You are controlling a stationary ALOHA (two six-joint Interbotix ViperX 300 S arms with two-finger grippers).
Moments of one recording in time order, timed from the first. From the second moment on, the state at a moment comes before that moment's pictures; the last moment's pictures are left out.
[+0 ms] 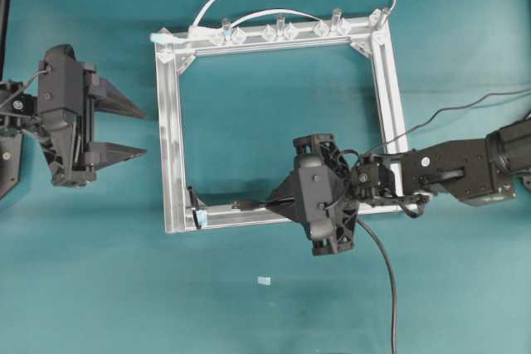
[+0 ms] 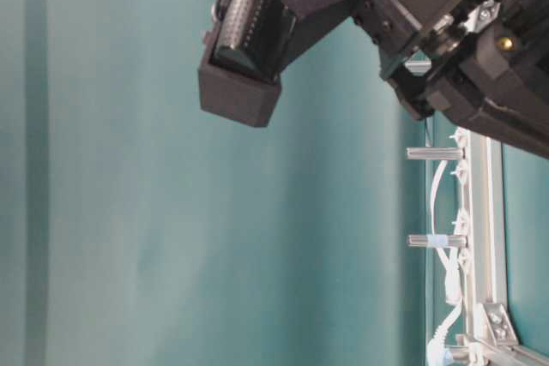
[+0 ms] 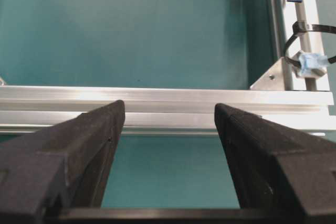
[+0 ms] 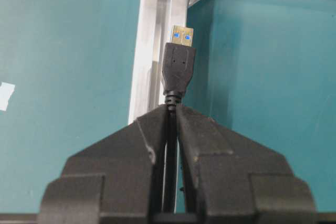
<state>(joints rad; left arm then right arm) 0.04 -0.55 1.19 -0.07 -0.02 0.00 0.17 0.17 0.66 0.29 -0.25 -0.16</state>
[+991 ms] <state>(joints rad) -0.07 -0.54 1.20 -0.07 0.02 -0.04 0.17 0.17 0.63 0.28 -0.31 -0.16</state>
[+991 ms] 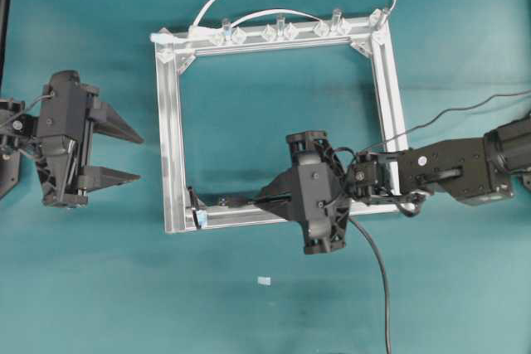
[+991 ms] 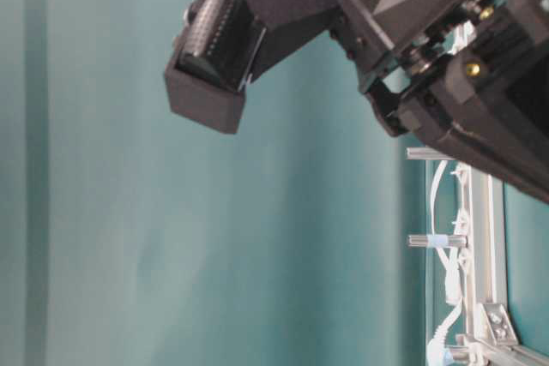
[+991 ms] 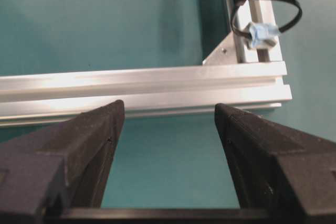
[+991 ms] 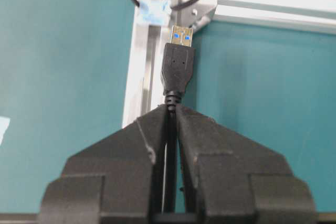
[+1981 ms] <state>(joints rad) -0.07 -0.54 1.20 -0.07 0.02 -0.04 0.16 0.27 0.52 0.26 -0.31 -0.16</state>
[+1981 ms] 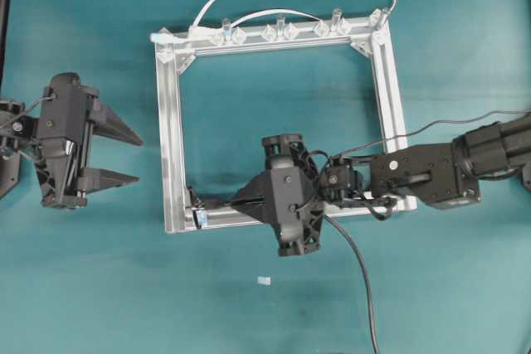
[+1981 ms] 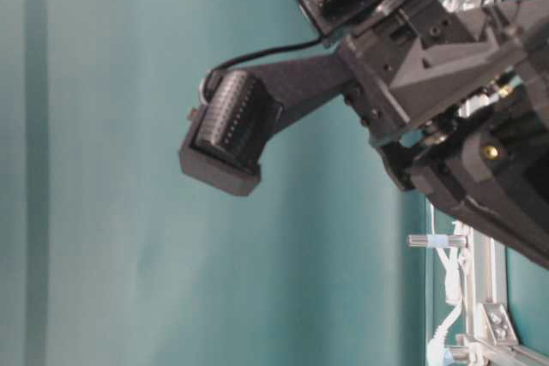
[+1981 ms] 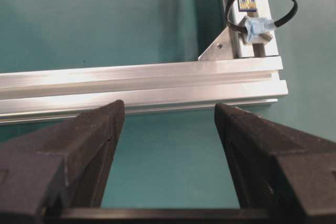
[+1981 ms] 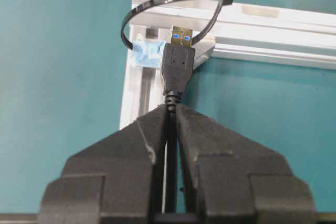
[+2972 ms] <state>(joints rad) -0.08 -0.54 1.18 -0.07 0.03 -0.04 0.15 0.36 0.41 0.25 -0.31 -0.16</state>
